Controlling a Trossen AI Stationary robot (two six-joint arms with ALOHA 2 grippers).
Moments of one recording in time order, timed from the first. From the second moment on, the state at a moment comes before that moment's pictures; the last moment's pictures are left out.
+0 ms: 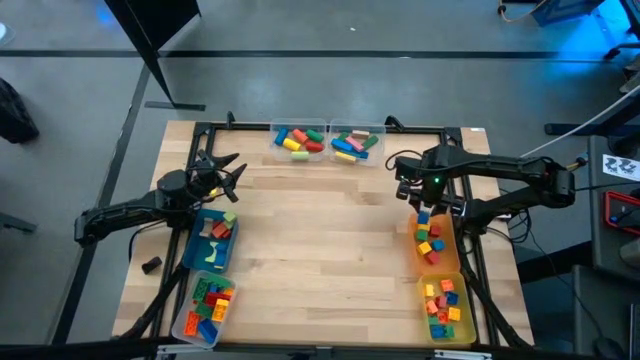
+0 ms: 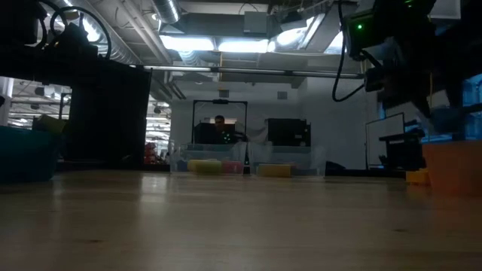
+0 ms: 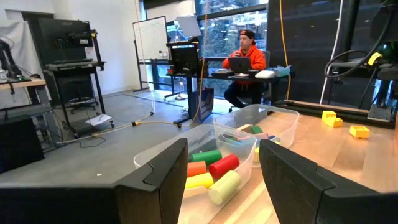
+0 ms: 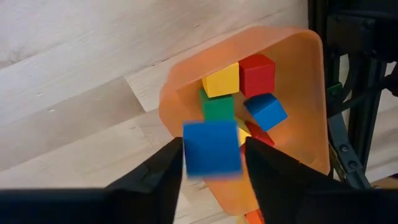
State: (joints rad) left arm 0.29 0.01 0.01 0.06 -0.43 0.08; right arm -0.28 1.28 0.99 -1.39 -0.27 1.64
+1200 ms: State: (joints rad) left arm 0.29 0.01 0.01 0.06 -0.43 0.08; right arm -0.28 1.29 0.80 -1.40 0.57 2.41
